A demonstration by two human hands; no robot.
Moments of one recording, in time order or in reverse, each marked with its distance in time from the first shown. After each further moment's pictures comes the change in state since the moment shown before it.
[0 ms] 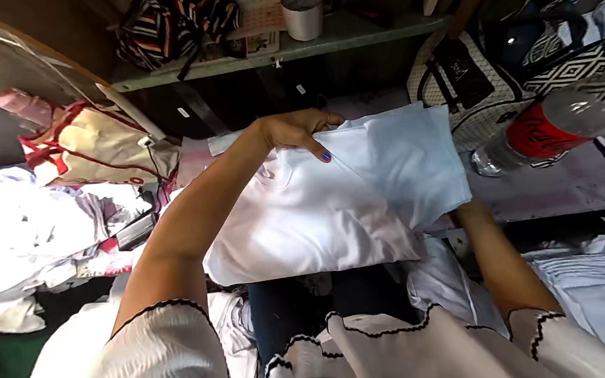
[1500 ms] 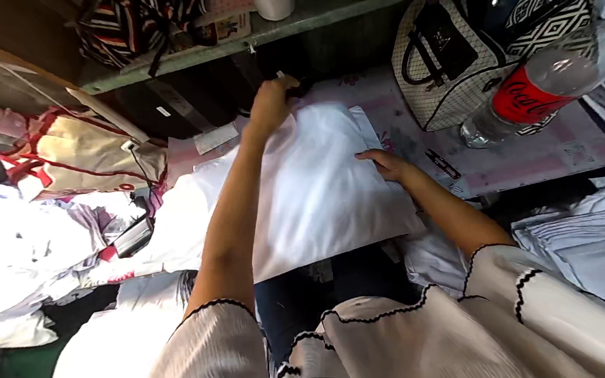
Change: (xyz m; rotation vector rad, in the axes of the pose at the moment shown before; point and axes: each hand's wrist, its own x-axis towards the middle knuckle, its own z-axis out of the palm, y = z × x) left_hand 0.017 -0.040 -0.021 0.825 0.764 -0.132; right_hand 0.032 0.014 0.152 -0.305 -0.216 0.221
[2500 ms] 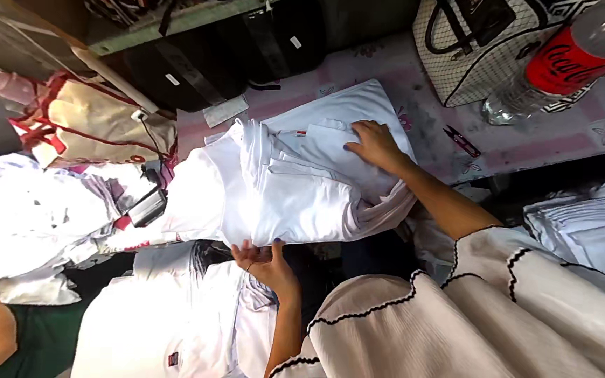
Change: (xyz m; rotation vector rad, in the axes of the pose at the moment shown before) left_hand -0.354 0.077 0.150 -0.610 1.110 -0.775; right_hand 0.013 0.012 0.061 -1.306 0.256 -0.387
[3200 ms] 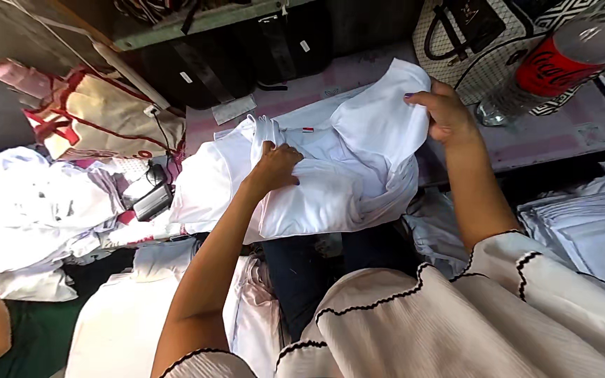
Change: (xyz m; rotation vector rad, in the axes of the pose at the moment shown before) left_hand 0.175 0.079 0.110 1.036 -1.400 0.860; right_hand -0.043 0.000 -0.101 1.074 0.302 0.167
